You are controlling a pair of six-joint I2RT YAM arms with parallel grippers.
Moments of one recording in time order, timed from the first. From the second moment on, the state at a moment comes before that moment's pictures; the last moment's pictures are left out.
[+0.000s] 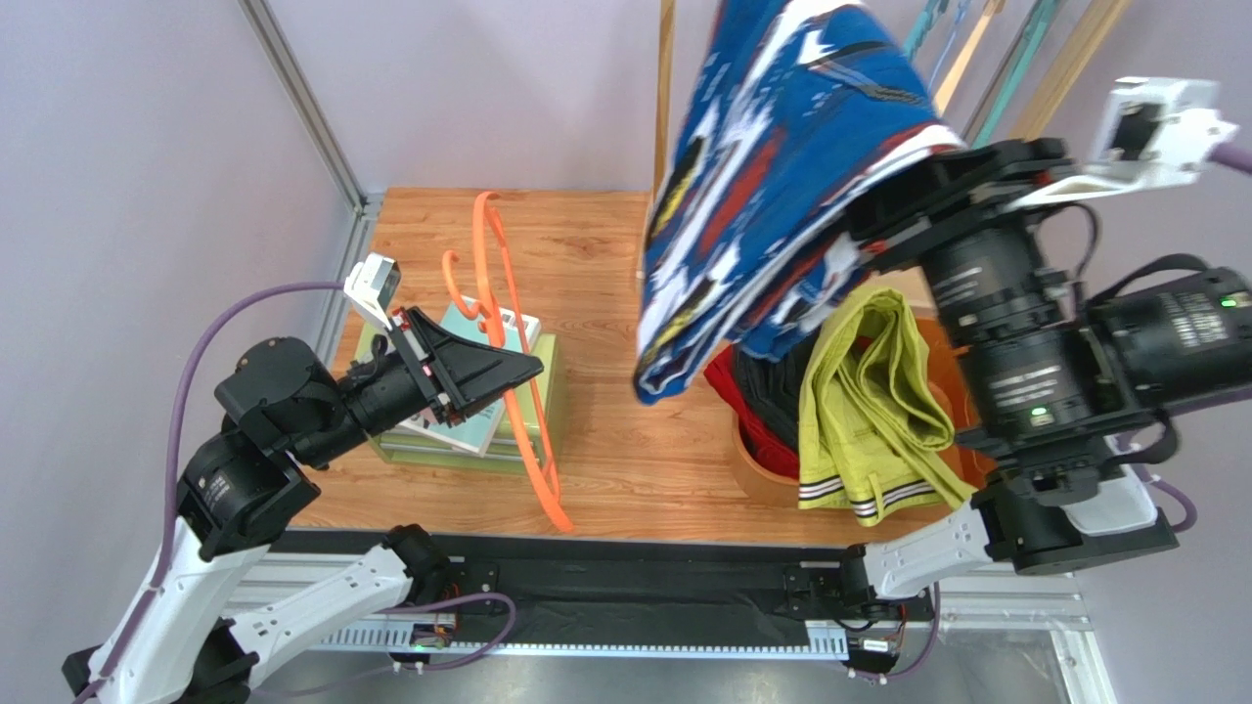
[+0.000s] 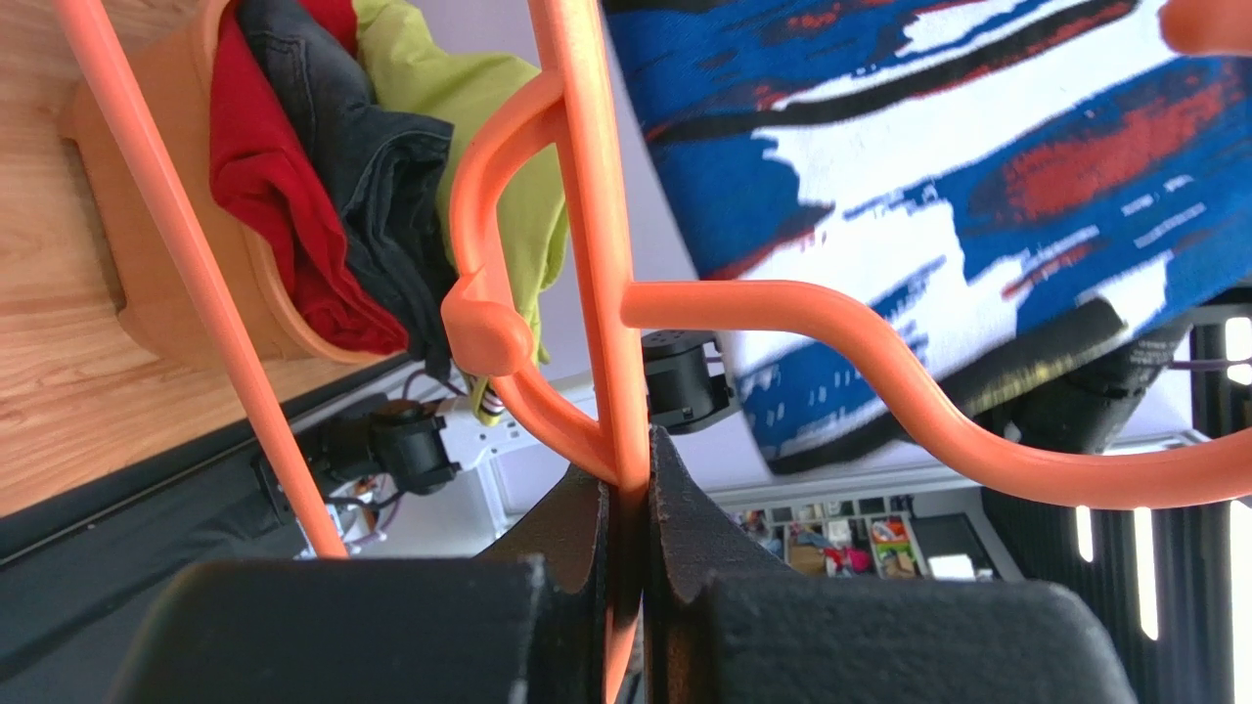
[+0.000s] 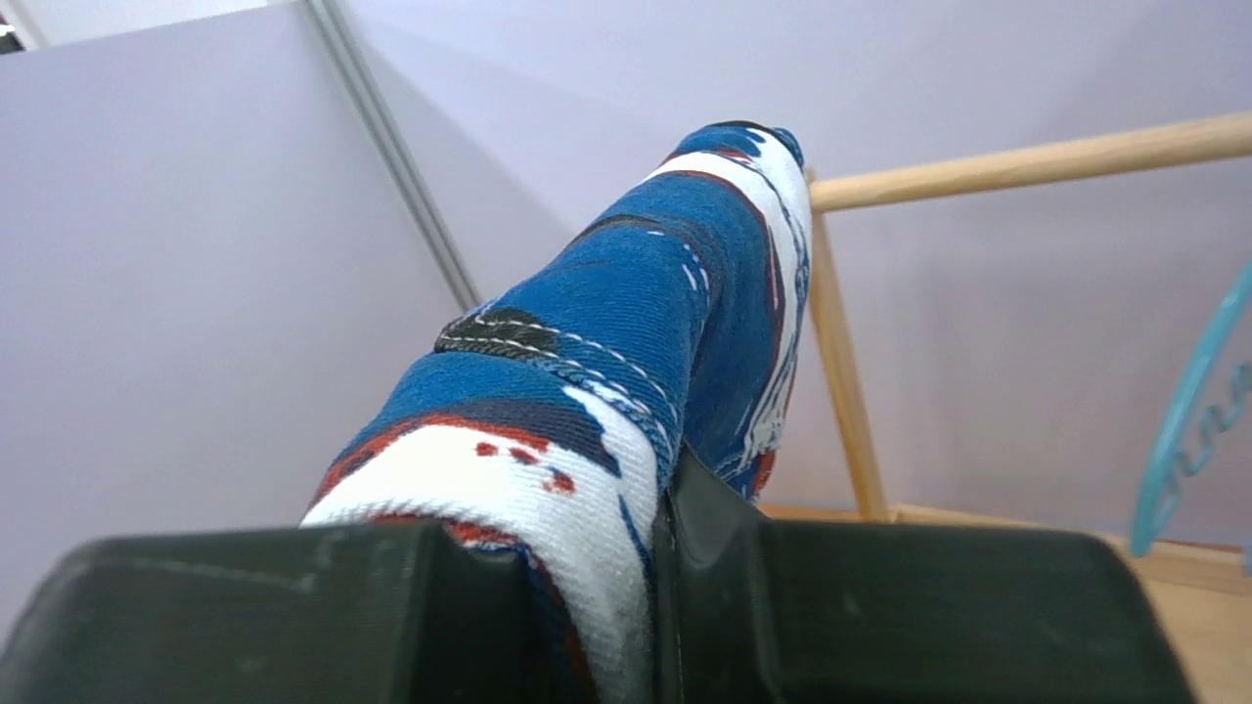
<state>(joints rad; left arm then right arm) -0.75 0.70 1.31 -0.63 0.21 -1.27 1.62 1.29 2.11 0.13 1.13 -0.50</state>
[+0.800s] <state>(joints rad) -0.75 0.90 1.45 -0.62 0.31 -1.20 1.62 0.68 1.93 -0.34 1.53 -0.72</state>
